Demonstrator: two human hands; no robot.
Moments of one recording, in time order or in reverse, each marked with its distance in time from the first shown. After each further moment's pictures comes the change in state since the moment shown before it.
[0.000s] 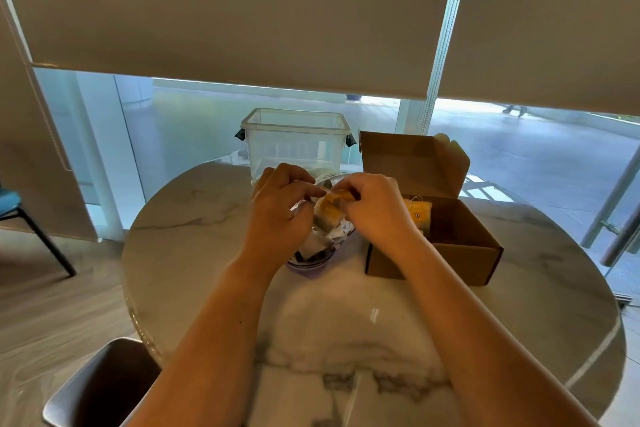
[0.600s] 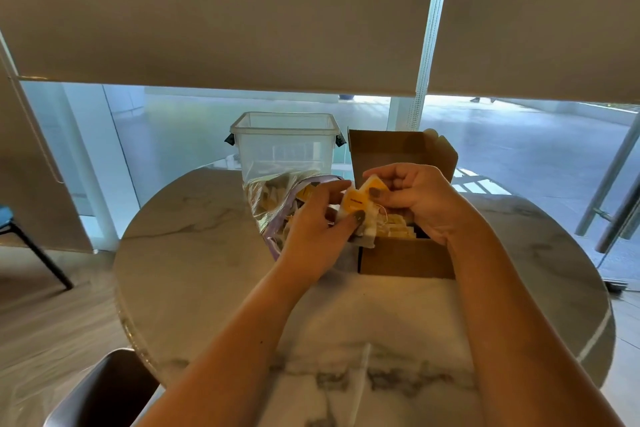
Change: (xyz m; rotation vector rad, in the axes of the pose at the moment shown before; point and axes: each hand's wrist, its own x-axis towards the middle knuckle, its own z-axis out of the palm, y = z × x) left_hand -0.008 0.049 0.027 -0.379 -0.325 -0.397; right_hand -0.009 0.038 -0.055 0.622 -0.107 0.228
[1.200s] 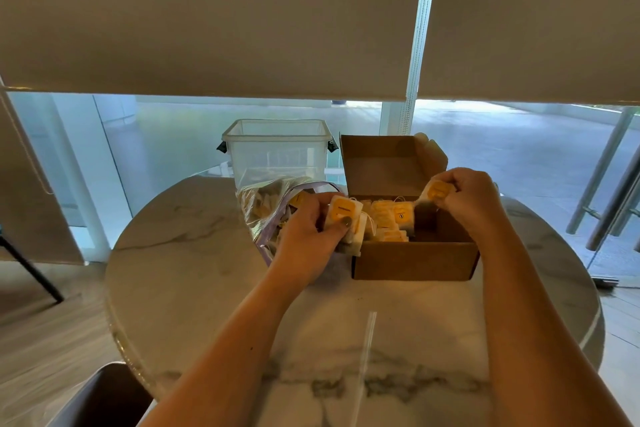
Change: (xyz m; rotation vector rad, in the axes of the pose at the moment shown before) left_hand 0.002 -0.005 -0.001 -0.096 -0.024 -0.070; right_hand 0.005 0.027 -0.058 -0.572 0.539 0.050
